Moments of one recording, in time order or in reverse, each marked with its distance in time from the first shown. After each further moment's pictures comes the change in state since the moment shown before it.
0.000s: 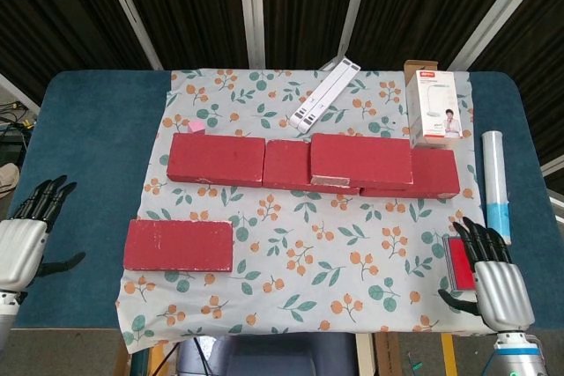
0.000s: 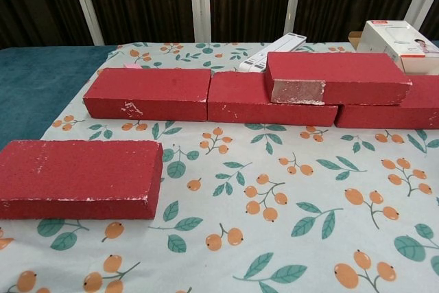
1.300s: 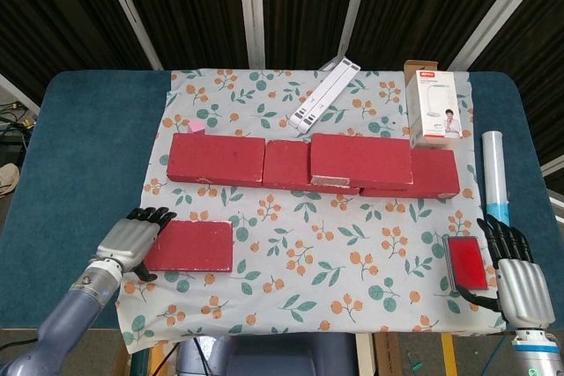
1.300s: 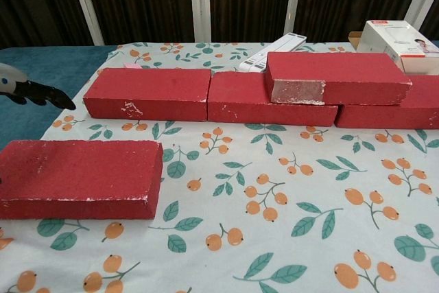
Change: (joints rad) left arm -0.698 -0.098 0.008 -0.302 -1.121 -0.284 0.653; right arm -0.091 0.025 0.132 0.110 0.008 -0.113 0.153
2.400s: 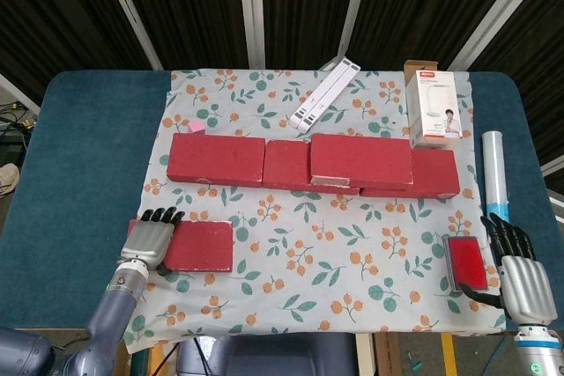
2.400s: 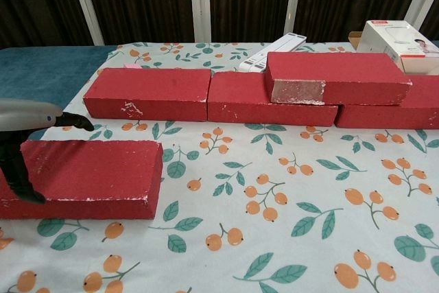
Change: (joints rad) left arm -0.023 -0.355 0.052 0.194 -0.014 0.267 0.043; right arm -0.030 0.012 0.066 0.005 0.016 -0.067 0.026
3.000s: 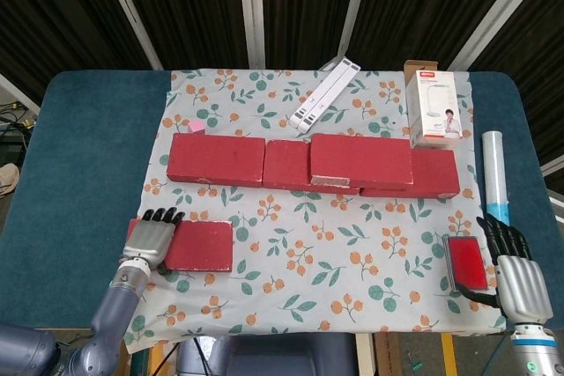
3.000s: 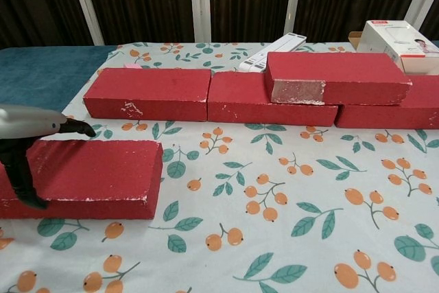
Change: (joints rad) left arm -0.004 -0.026 0.004 0.062 -0.012 -0.035 0.021; right arm -0.007 -0.007 0.019 -0.005 0.002 -0.032 -0.019
